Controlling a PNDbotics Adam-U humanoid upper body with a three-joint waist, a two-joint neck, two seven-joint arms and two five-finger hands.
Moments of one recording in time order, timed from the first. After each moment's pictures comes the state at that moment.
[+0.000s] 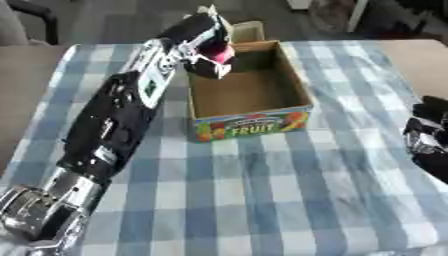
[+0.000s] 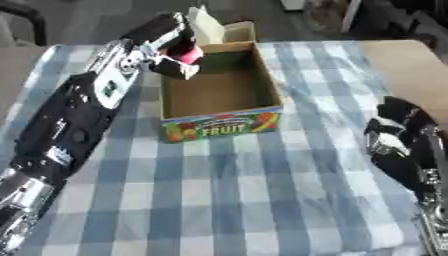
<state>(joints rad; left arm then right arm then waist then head) -1.03 0.20 -0.13 -0.90 -0.97 -0.31 -0.20 -0.24 -0.27 0.01 -1.65 0.06 -0.09 -0.06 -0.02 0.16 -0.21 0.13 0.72</state>
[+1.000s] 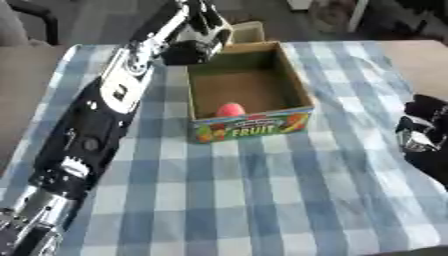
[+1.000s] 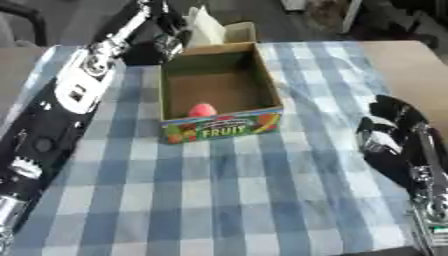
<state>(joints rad) -0.91 0.32 -0.10 -1.19 -0.42 -0.23 -0.14 -0.24 -0.27 0.01 -1.65 0.06 -0.09 -0.07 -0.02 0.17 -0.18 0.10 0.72</state>
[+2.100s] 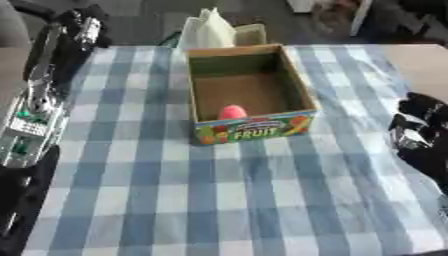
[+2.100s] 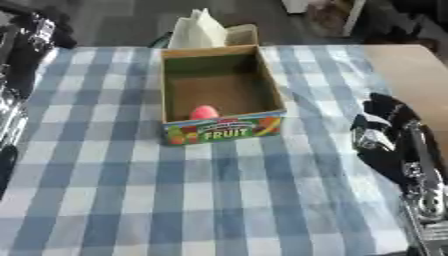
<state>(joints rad) -0.55 0.39 0.03 -1.55 0.02 0.03 0.02 -0.24 -0.27 -0.01 -1.65 0.06 -0.09 -0.08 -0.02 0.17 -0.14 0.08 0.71</state>
